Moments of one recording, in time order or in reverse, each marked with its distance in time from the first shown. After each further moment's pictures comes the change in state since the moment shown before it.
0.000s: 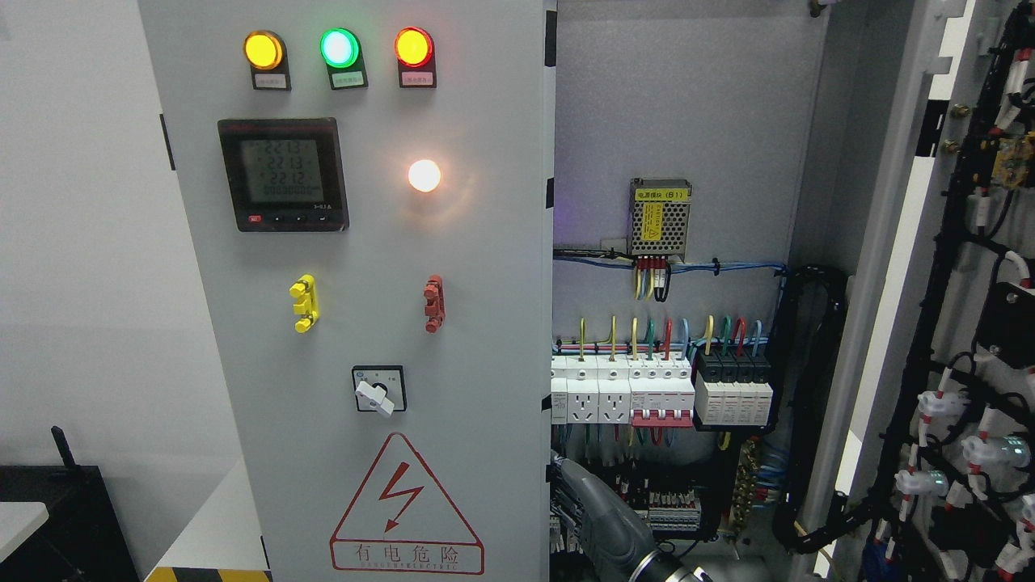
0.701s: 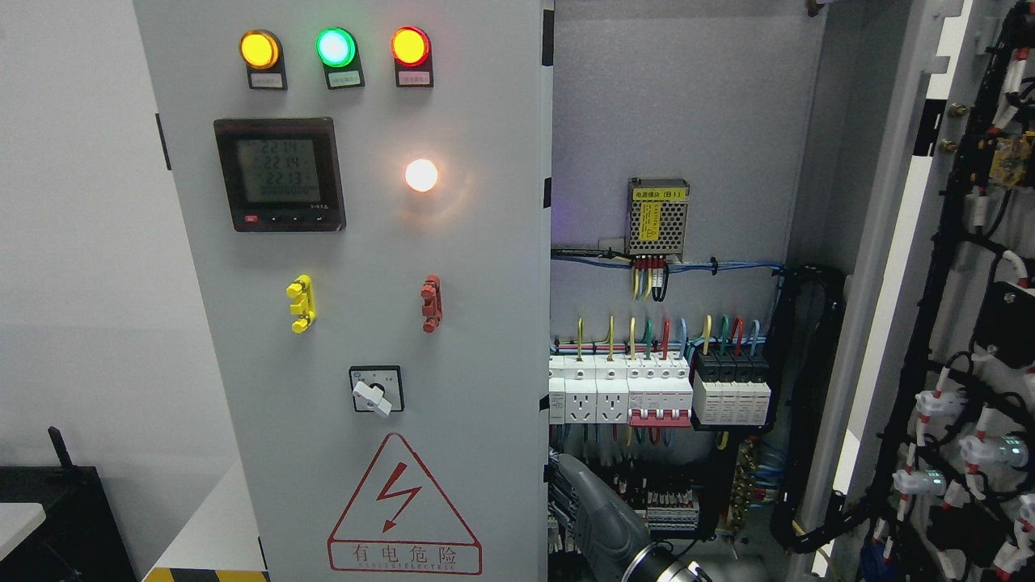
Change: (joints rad) left arm 0.000 0.000 0.000 0.000 0.000 0.000 0.000; right arm -0.013 0.009 0.000 0.020 -0.029 -0.003 0.036
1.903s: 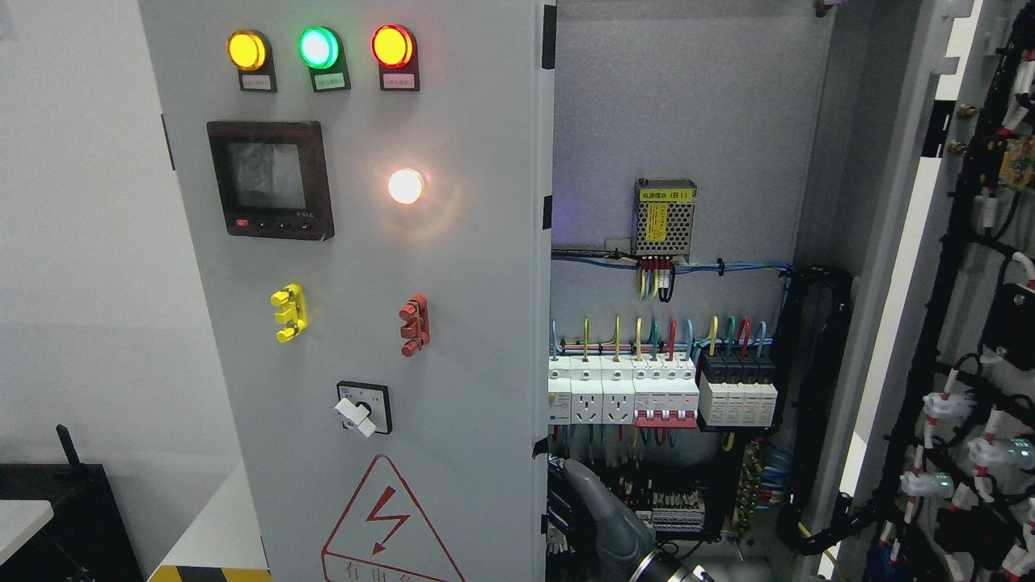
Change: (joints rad) left arm 0.000 0.000 0.000 0.000 0.000 0.000 0.000; right arm 0.016 -0.024 0.003 -0.006 -0.069 -0.015 0.047
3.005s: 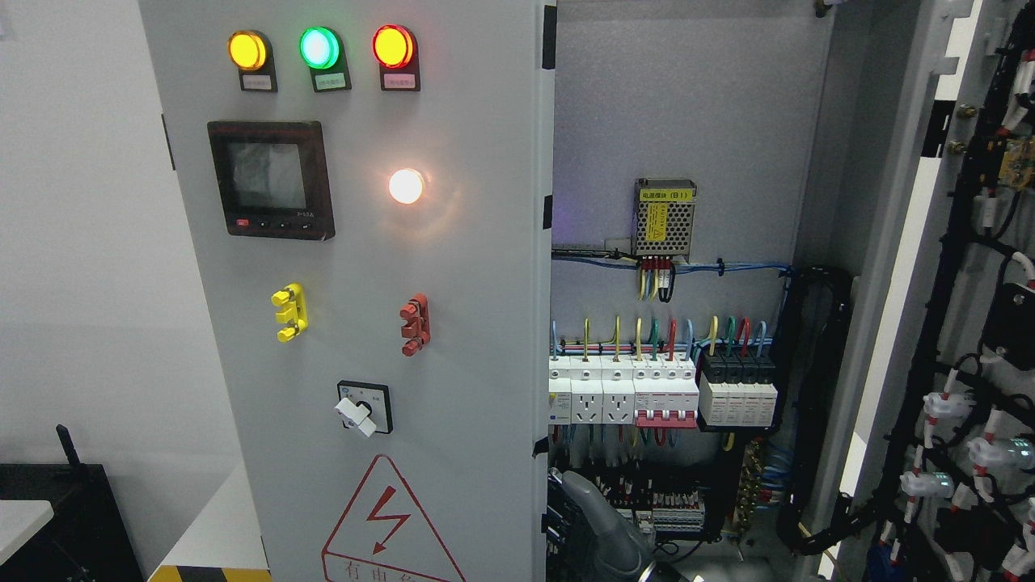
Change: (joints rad) left arm 0.000 0.000 0.000 0.000 0.000 0.000 0.000; right arm 0.019 -0.009 0.023 -0.036 -0.052 -0.020 0.078
